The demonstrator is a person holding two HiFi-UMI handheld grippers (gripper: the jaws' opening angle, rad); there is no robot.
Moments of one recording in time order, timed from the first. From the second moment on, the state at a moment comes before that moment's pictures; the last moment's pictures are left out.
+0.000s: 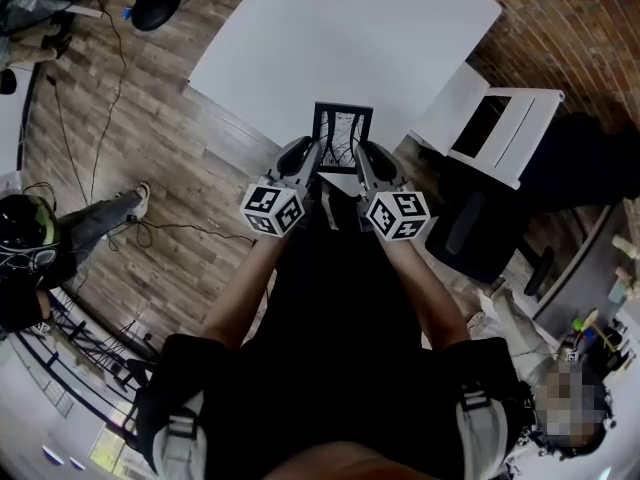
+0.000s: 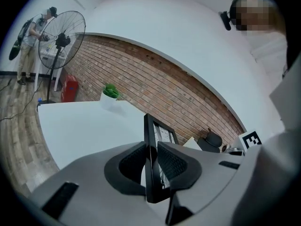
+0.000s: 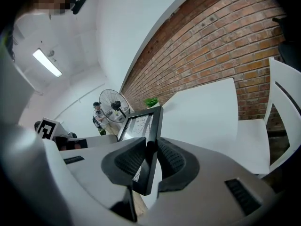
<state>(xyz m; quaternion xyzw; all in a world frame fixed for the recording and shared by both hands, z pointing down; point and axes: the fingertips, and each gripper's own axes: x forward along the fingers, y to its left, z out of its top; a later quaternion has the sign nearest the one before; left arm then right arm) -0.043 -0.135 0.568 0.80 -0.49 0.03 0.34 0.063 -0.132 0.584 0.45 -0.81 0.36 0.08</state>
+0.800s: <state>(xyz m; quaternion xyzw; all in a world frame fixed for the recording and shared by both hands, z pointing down) -0.052 -0.146 0.660 0.79 -0.47 0.08 0.39 0.050 -0.145 0.674 0.45 -0.80 0.36 0.15</state>
